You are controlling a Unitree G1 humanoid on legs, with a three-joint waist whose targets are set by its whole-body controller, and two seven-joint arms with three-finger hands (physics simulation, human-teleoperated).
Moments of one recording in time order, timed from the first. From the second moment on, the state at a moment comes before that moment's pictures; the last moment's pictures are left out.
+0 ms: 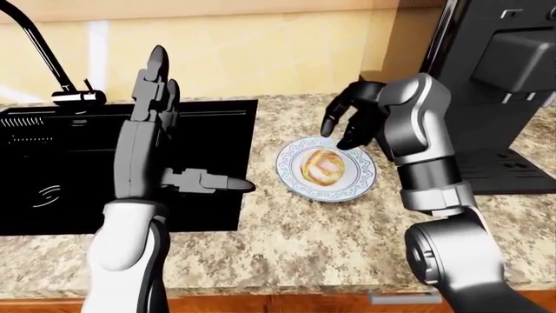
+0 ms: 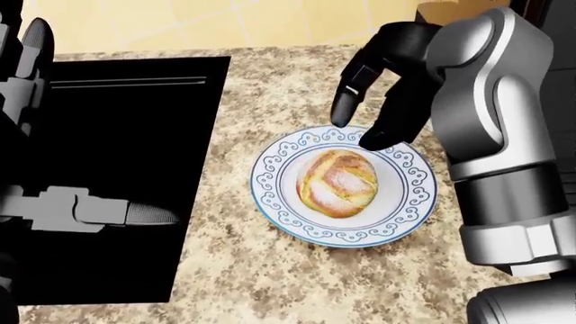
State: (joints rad) left arm -0.32 0.13 0.11 -0.82 0.09 0.72 -0.11; right arm -1.10 -0.27 -0.01 0.45 -0.96 0.54 1.13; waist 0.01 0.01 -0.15
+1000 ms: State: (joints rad) left arm -0.35 0.14 0.13 -0.83 0.08 0.74 -0.11; right arm -1.36 -0.28 -0.03 -0.22 -1.22 0.87 1.59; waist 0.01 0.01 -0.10
